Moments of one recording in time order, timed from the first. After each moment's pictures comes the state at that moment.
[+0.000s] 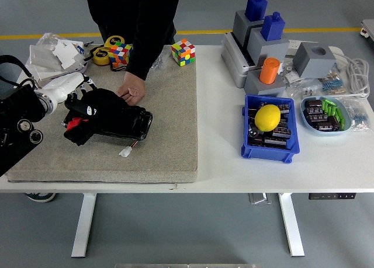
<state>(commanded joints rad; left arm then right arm) -0.68 0.55 -0.74 -1.16 1.60 -0.05 0.36 0.11 -0.46 0.66 0.30 -0.05 -0.02 -0.09</state>
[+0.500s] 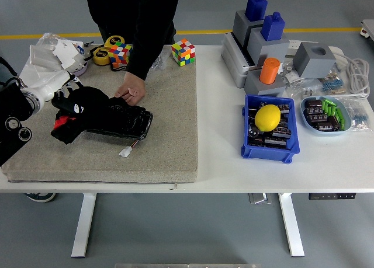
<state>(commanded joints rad) -0.66 0.58 -0.79 -1.13 1.61 -0.04 0.34 0.11 -0.46 0.66 0.30 -0.05 -0.02 -0.09</state>
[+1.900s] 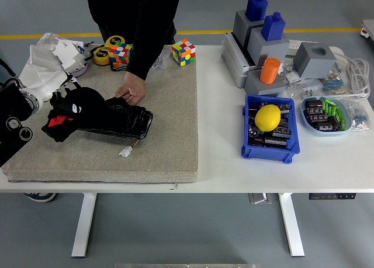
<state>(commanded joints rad) -0.68 0.56 -0.77 -1.11 1.61 -0.04 0.34 0.11 -0.46 0.66 0.30 -0.06 -0.02 -0.09</state>
